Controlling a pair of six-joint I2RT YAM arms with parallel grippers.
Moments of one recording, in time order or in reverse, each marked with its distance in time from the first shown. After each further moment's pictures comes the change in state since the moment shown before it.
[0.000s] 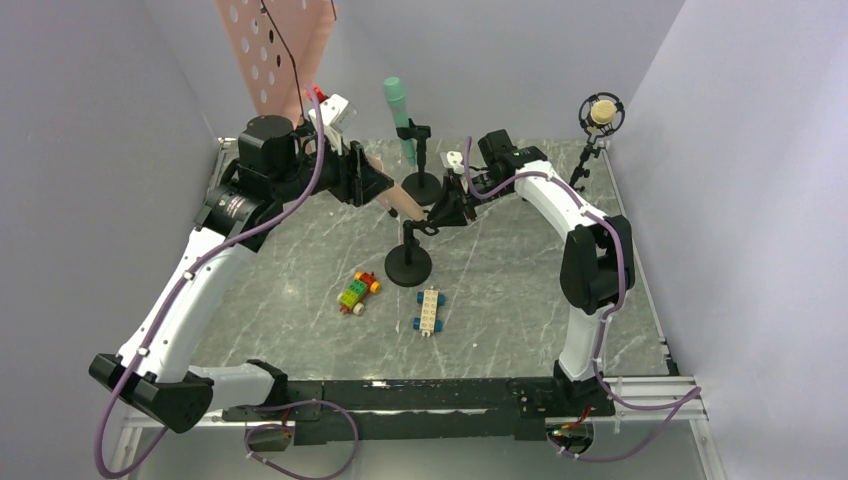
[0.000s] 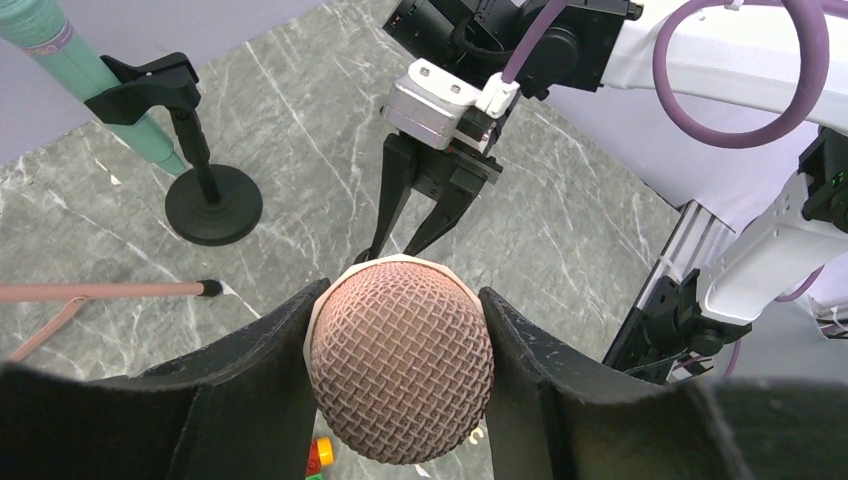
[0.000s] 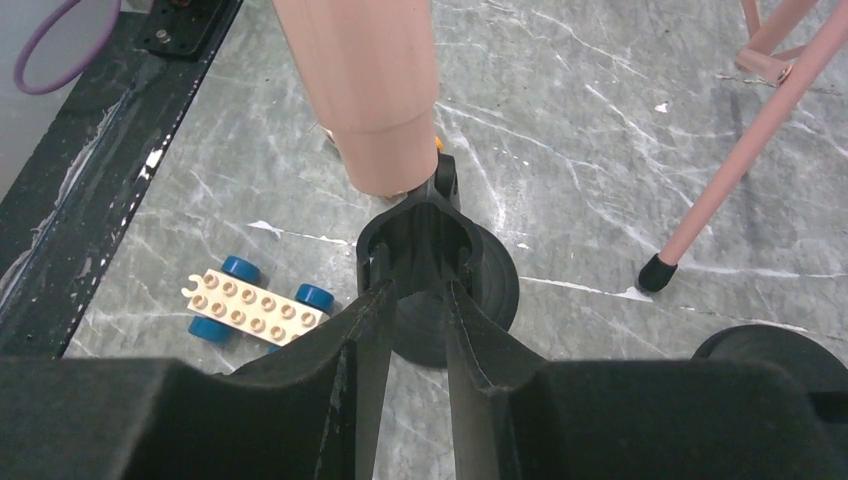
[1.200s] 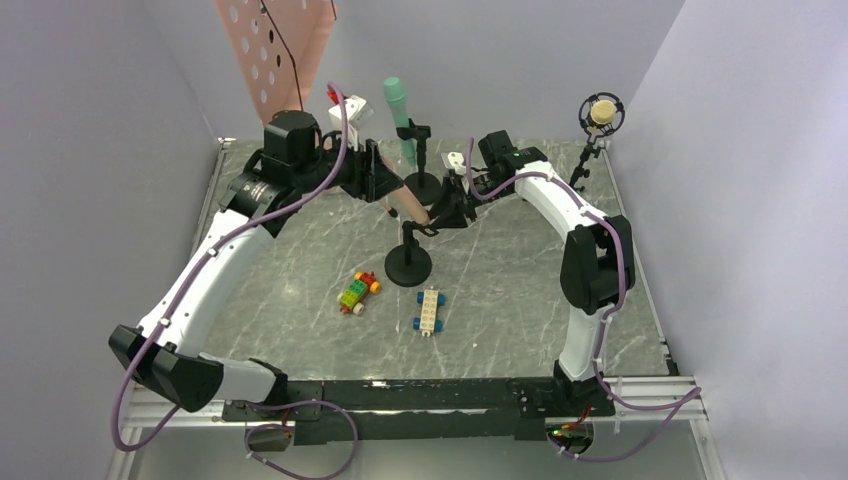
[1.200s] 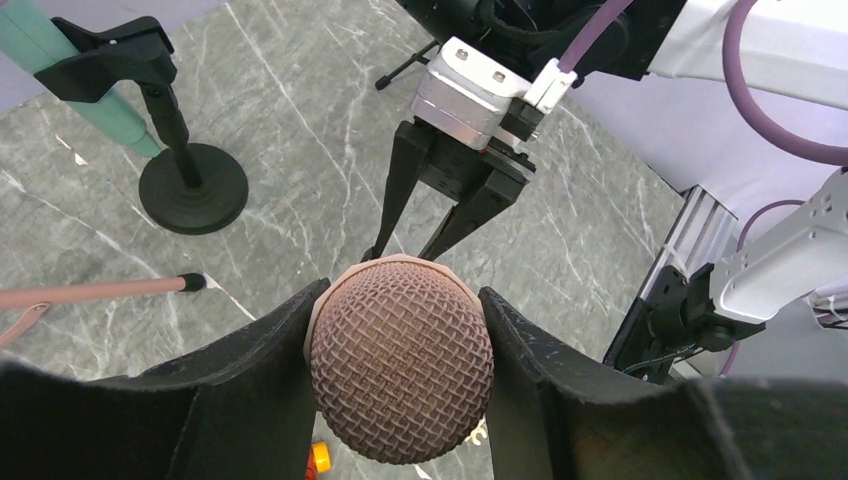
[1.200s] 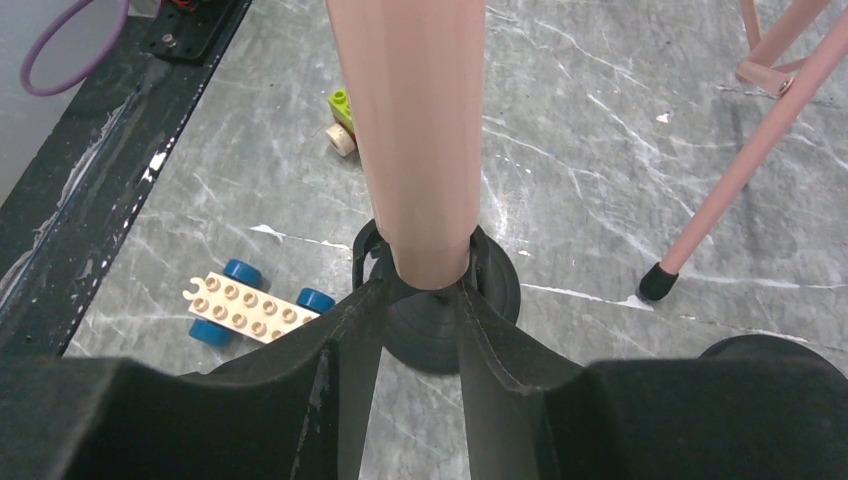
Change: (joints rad) left arm 0.000 0.095 -0.003 0.032 0.026 -0.004; right arm -0.001 -0.003 -0.011 0.001 -0.019 -0.017
